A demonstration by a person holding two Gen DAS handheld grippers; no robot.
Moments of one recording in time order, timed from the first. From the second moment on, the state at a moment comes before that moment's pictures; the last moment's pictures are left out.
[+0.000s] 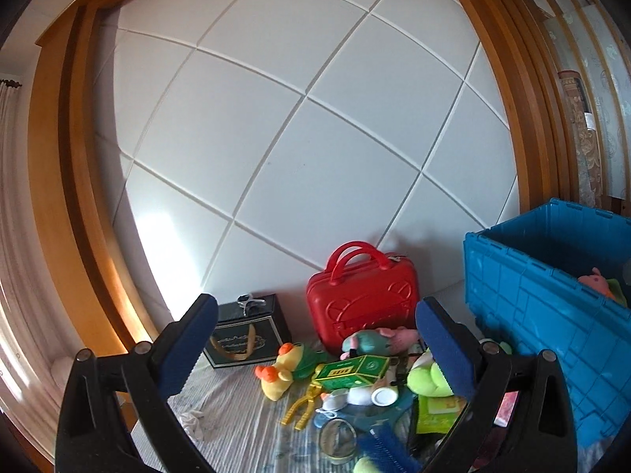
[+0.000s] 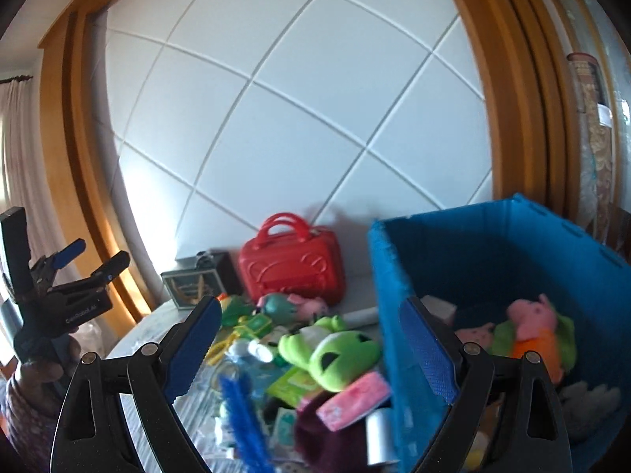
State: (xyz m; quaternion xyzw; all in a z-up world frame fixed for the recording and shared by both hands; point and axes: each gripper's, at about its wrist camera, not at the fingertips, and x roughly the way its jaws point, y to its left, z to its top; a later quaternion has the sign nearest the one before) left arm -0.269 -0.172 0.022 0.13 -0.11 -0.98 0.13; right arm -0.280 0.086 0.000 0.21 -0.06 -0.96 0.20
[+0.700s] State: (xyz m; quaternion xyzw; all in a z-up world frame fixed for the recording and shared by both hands) left arm -0.283 -0.240 -0.068 0.23 -0.06 -0.96 0.15; right arm -0.380 -0.025 -0.129 0.31 0.05 -0.91 0.27
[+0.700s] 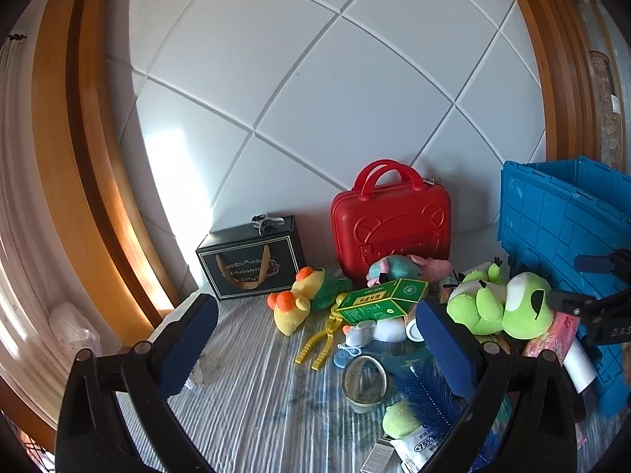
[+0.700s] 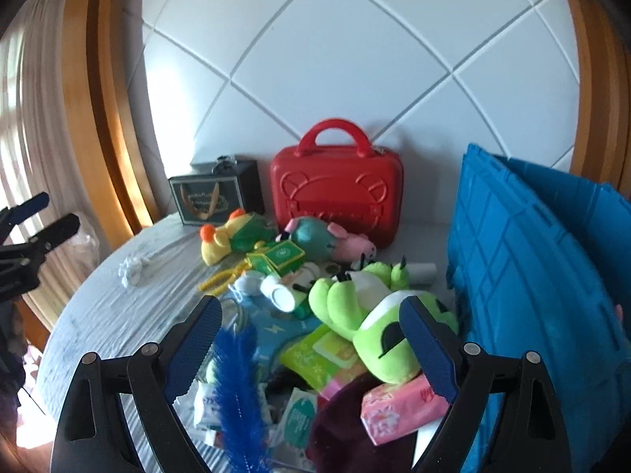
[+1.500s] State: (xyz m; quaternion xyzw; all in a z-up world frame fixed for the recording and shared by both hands) left arm -0.385 -0.279 -0.243 0.40 -0.06 -0.91 0.09; right arm -0.521 -0.094 -0.263 0.42 0.18 -0.86 0.20
